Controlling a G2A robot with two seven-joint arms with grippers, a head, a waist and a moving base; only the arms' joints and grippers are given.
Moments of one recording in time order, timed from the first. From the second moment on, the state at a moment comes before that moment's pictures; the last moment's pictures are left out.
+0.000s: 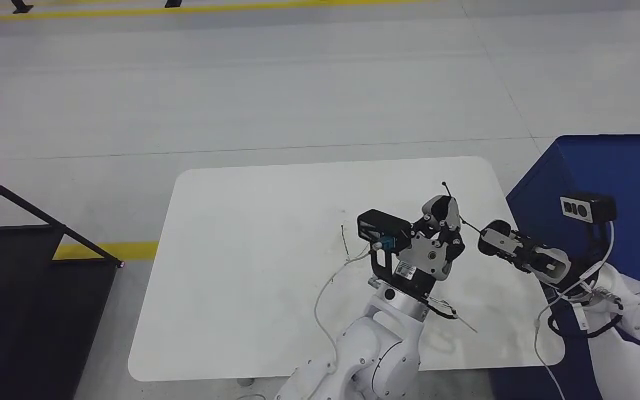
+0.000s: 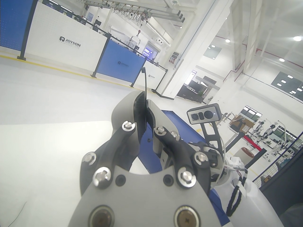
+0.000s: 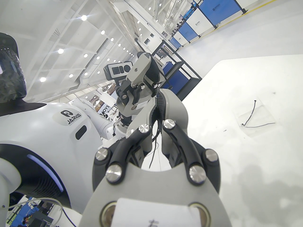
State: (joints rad) left arm 1.19 -1.73 -0.65 -1.68 1.07 0.25 0.20; right arm -1.53 -1.00 1.91 -1.79 0.57 -0.54 1.19
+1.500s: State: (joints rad) left arm 1.20 -1.74 -0.66 -1.69 0.99 0.21 0.12; right arm -1.56 -0.99 1.91 -1.83 0.58 -0.53 1.14
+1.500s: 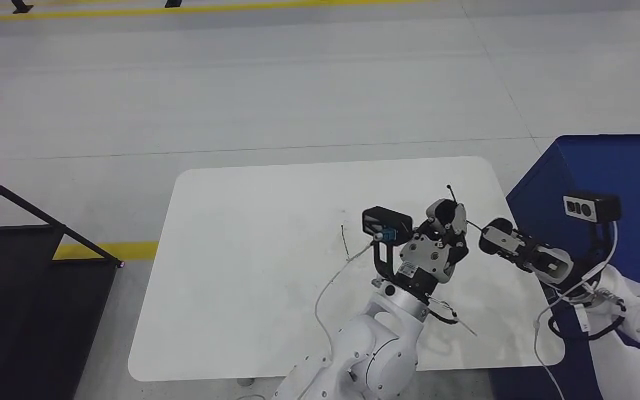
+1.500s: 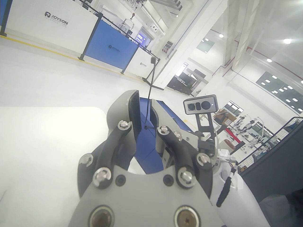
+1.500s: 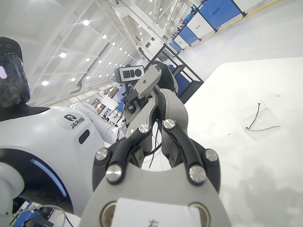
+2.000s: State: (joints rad) left arm 1.22 -1.72 -0.66 -1.72 1.02 0.18 0.17; right arm -1.56 -0.98 1.93 -1.82 0.61 -0.49 1.10
